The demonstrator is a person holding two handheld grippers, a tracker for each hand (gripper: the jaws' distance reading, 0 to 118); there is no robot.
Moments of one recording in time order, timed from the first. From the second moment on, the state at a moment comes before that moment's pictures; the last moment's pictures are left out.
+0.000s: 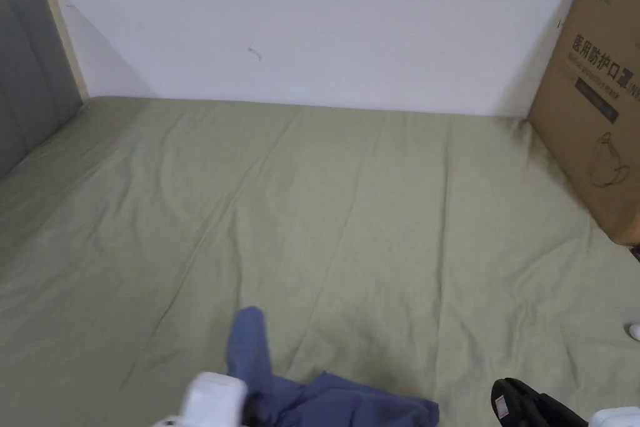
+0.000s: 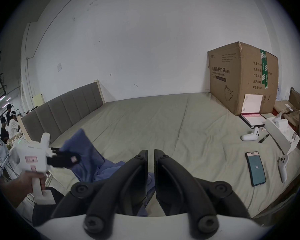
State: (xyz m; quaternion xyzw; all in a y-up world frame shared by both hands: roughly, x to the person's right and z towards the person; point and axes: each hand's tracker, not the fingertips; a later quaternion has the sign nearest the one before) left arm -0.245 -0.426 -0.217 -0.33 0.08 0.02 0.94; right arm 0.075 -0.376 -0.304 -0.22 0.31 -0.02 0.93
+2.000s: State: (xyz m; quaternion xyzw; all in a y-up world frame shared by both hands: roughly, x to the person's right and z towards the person) left arm -0.328 -0.563 -0.227 -0.31 -0.15 0.57 0.75; right arm 0.033 -0.539 -0.376 -0.47 0.41 -0.14 0.77
